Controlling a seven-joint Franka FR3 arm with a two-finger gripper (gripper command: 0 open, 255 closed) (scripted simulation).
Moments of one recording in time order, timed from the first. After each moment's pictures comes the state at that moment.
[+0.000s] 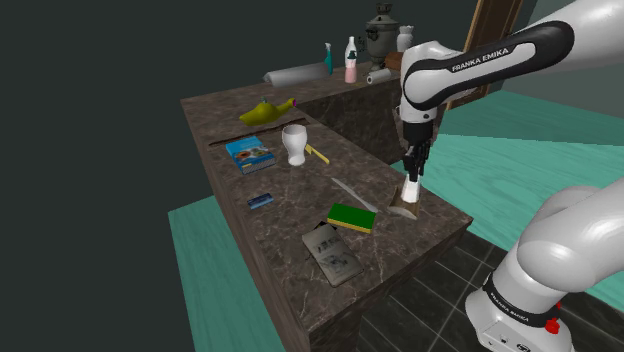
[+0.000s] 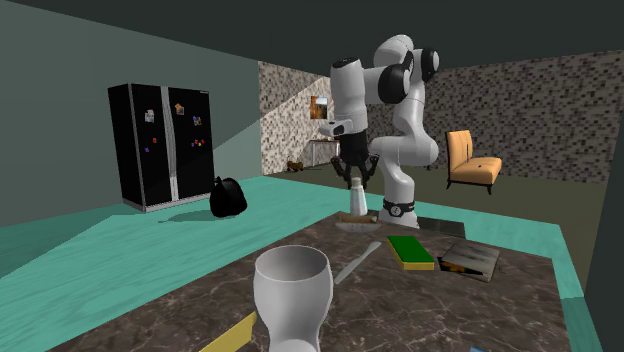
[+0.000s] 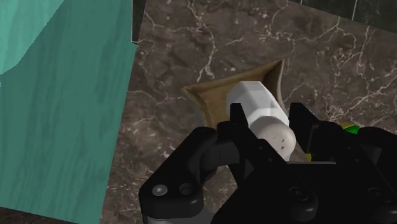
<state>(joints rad) -0.07 -0.47 -0.15 -2.54 -0.06 1.84 -0.27</state>
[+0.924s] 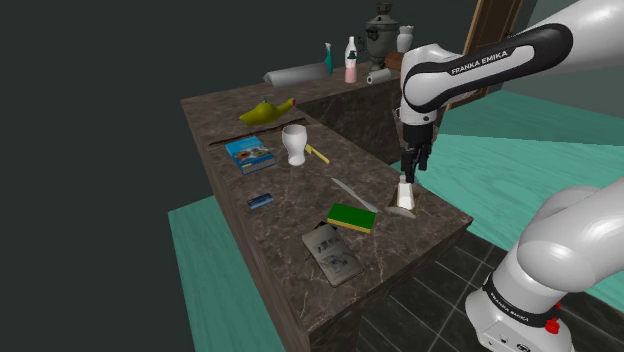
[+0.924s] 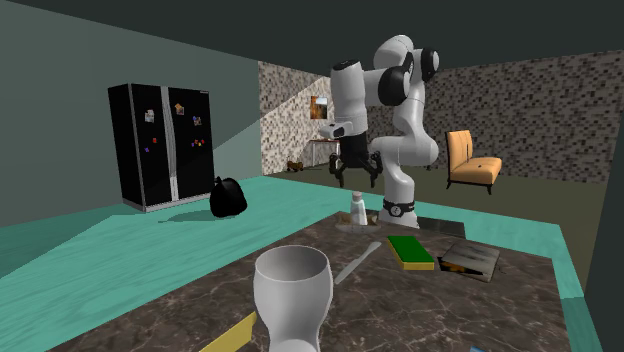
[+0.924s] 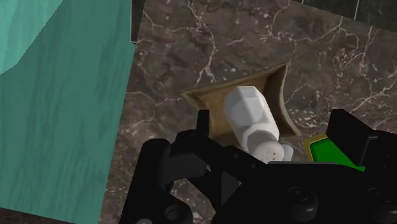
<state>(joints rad) -0.07 -0.46 -0.15 -2.55 -0.06 1.86 -0.27</state>
